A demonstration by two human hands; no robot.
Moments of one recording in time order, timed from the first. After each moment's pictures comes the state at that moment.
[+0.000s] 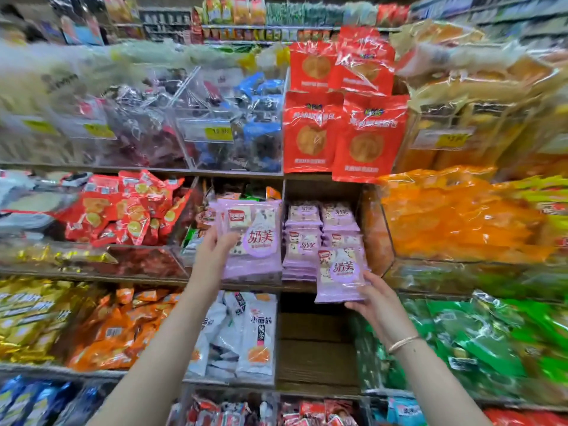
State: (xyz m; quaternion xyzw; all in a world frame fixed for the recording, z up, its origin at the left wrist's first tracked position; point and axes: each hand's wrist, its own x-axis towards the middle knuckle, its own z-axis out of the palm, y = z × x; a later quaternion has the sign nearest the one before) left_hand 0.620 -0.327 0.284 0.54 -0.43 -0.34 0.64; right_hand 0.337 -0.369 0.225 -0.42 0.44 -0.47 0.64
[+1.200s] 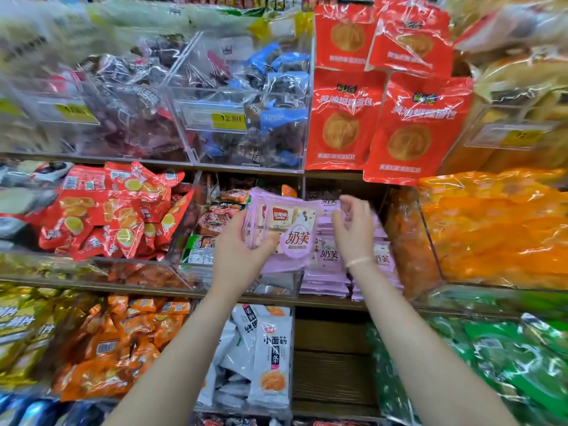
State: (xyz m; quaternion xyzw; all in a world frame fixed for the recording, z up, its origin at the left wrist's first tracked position) left_hand 0.628 -0.380 0.283 0.59 -0.55 -0.16 0.57; right_hand 0.452 -0.498 0.264 -0.68 0.52 -0.48 0.19
